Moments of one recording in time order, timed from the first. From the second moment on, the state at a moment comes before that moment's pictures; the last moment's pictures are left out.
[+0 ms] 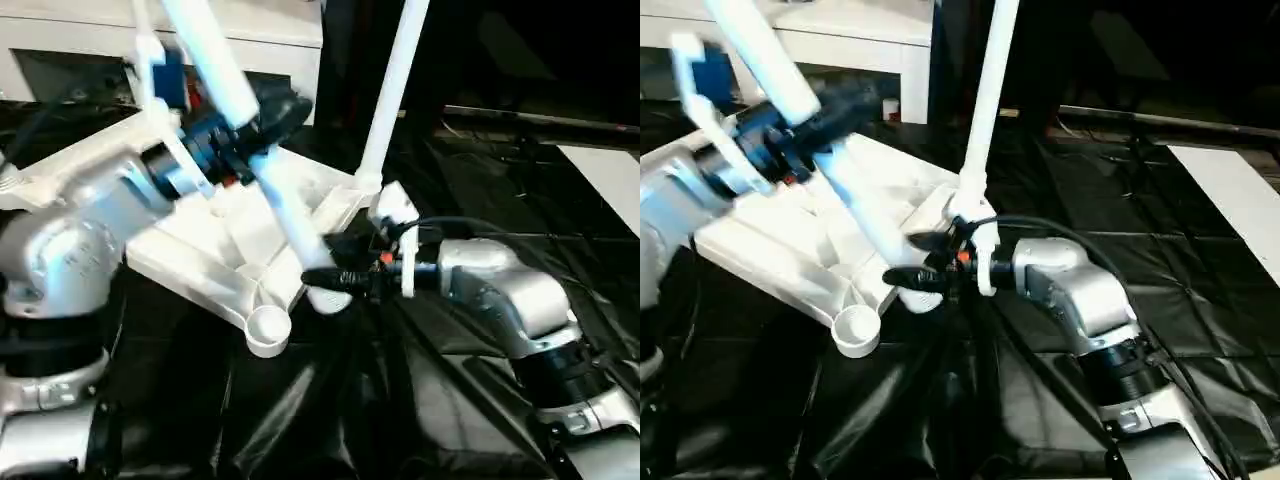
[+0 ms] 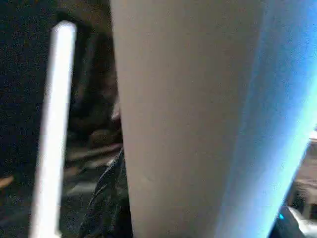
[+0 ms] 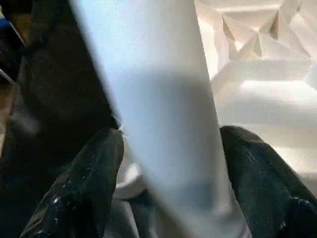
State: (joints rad) left arm -0.70 0.46 0.20 -0.16 -0.92 0.73 -0.74; right arm -0.58 -0.34 0.29 0.14 0.36 0.55 0.94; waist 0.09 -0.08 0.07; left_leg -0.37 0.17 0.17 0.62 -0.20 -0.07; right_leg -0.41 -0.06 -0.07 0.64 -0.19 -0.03
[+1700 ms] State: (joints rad) left arm -0.74 0.37 0.19 -0.09 -0.96 0.79 -0.60; right arm -0.63 -0.24 0.14 0.09 0.52 0.58 0.99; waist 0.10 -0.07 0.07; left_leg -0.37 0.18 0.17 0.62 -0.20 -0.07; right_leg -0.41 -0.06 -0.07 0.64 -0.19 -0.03
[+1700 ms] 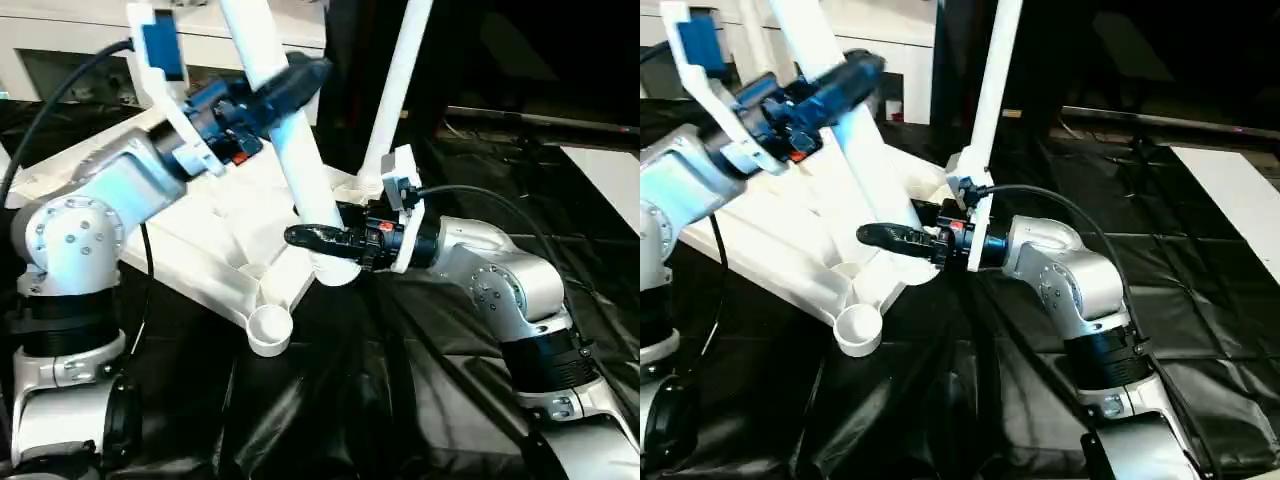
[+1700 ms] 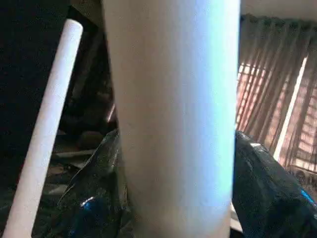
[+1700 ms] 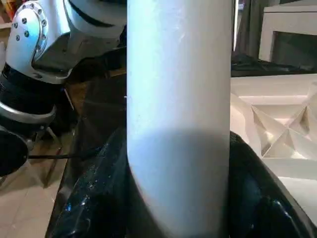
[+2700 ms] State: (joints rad) left arm -0.69 0.50 0.05 -0.13 -0.83 0.71 -0.84; right arm -0.65 -0.22 0.20 0.09 0.50 0.59 0.96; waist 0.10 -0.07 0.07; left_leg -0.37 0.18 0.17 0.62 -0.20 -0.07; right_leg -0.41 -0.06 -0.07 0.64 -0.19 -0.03
